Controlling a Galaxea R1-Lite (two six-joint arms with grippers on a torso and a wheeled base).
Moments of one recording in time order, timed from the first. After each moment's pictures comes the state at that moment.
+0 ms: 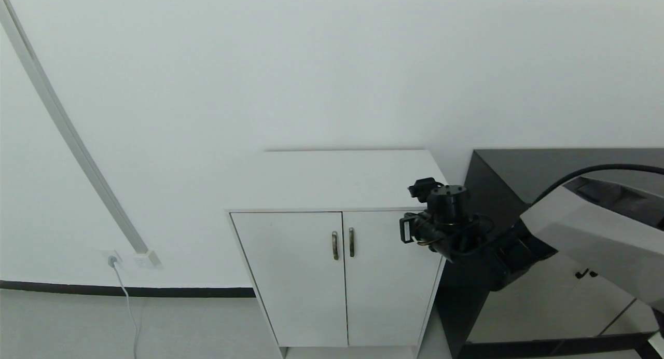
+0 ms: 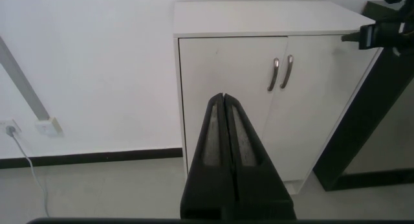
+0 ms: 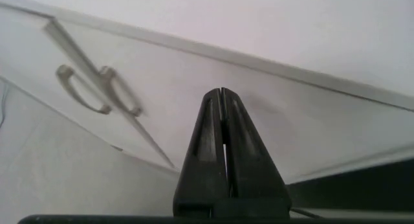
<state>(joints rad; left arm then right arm) 0.00 0.00 0.00 0.00 -0.05 -0.01 0.51 2.26 -1.15 -0.82 -0.22 0.07</state>
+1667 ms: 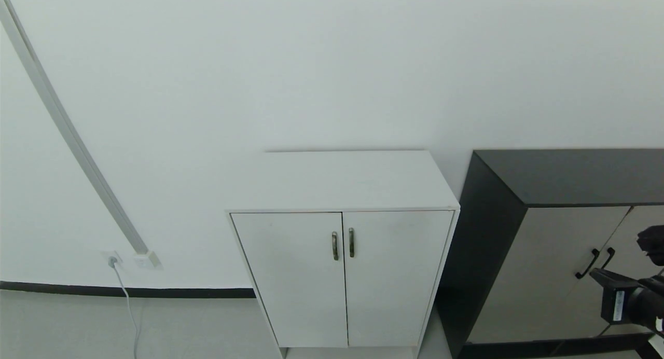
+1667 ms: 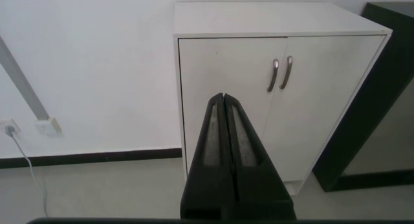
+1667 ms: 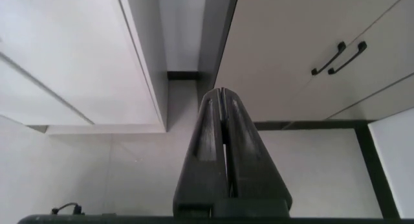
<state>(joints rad) 0.00 0.00 0.00 0.00 -0.05 -0.02 0.08 1.36 -0.14 -0.87 -0.15 -0.05</state>
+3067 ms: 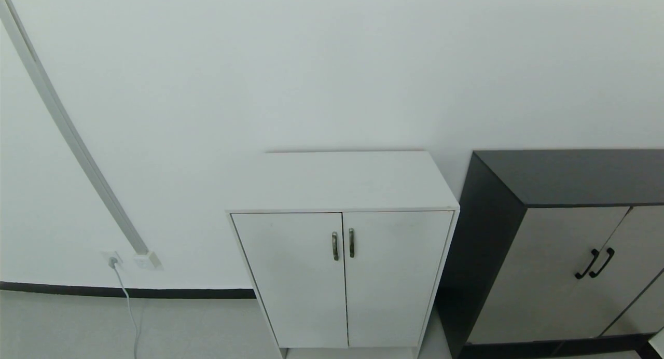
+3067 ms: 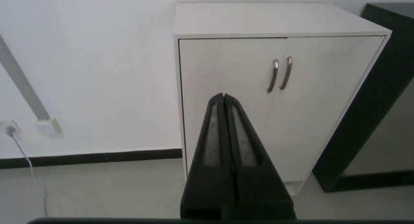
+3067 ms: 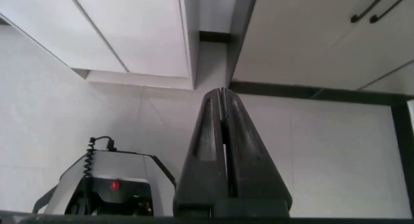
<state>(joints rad) 0.00 0.00 0.00 0.00 -0.05 -0.02 0.09 0.71 -0.01 -0.22 -0.02 -0.04</state>
